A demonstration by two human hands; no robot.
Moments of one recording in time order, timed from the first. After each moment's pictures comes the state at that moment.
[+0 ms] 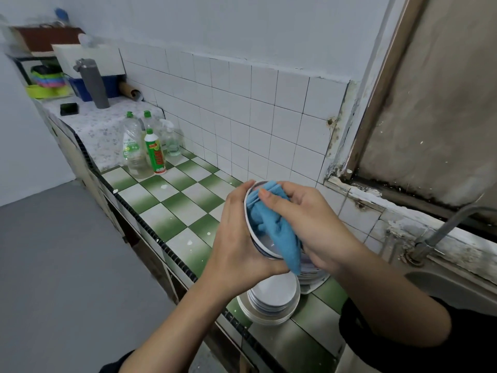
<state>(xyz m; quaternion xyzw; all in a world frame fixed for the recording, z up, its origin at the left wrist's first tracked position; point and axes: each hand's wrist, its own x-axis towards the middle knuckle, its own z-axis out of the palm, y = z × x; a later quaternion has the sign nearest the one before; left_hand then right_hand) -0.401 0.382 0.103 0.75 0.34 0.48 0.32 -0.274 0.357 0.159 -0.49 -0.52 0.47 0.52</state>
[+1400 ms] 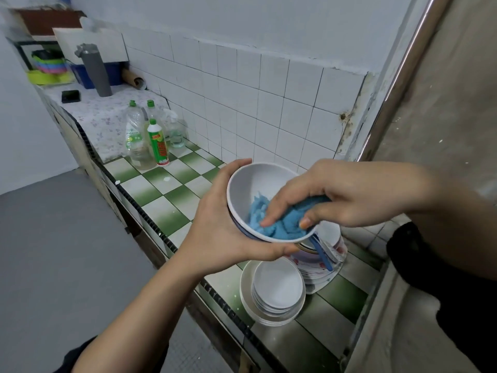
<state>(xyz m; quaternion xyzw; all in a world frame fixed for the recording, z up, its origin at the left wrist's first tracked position) -0.433 0.402 0.139 0.73 0.30 0.48 0.39 -0.234 0.388 0.232 -0.39 -0.88 0.27 0.03</state>
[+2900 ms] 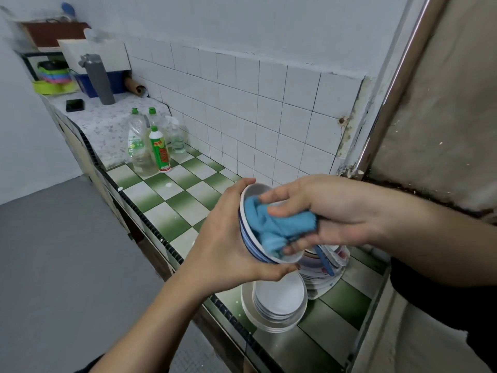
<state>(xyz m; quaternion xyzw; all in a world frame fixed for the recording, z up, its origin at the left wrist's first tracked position) -0.425 0.400 0.127 0.80 0.33 0.41 0.28 -0.264 0.376 0.214 -0.51 -0.45 0.69 0.25</state>
